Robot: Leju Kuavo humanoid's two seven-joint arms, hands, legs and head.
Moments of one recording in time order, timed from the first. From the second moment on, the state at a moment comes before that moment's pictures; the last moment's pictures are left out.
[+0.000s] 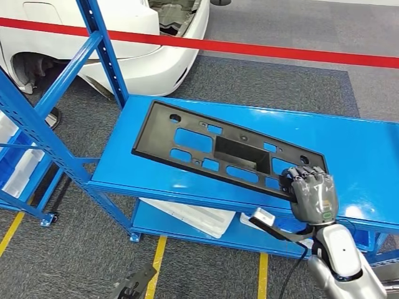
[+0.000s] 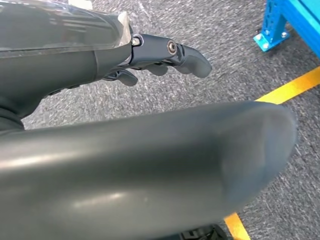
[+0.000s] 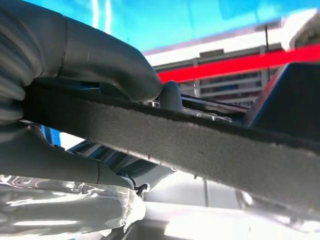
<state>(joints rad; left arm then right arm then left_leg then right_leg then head) -0.12 -0.22 0.82 -0.21 -1.32 0.17 -0.31 -0.25 -0.27 0.50 -1.39 1.25 -0.47 -0.14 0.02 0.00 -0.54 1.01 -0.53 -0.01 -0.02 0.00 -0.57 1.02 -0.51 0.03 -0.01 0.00</state>
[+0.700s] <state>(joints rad) -0.08 -0.22 0.86 -0.21 -1.27 0.20 -0.35 0.19 -0.09 0.52 -1.74 1.32 -0.69 -0.03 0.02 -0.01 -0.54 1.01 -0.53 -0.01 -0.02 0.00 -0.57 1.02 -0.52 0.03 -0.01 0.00</state>
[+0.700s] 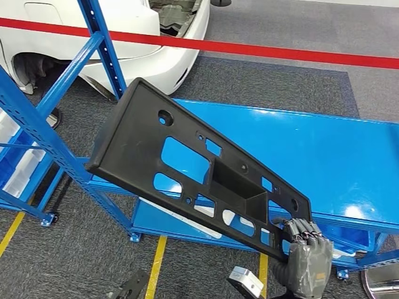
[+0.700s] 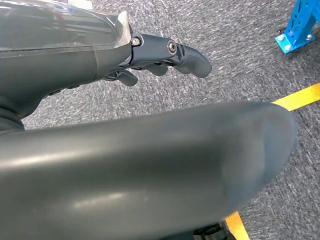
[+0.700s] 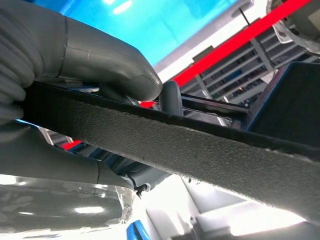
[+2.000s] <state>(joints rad) -0.08 -0.22 0.89 -0.21 -1.27 0.25 -0.35 0.23 -0.07 0.54 -1.75 1.33 -0.69 0.02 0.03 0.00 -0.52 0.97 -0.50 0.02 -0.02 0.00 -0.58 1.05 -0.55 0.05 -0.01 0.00</state>
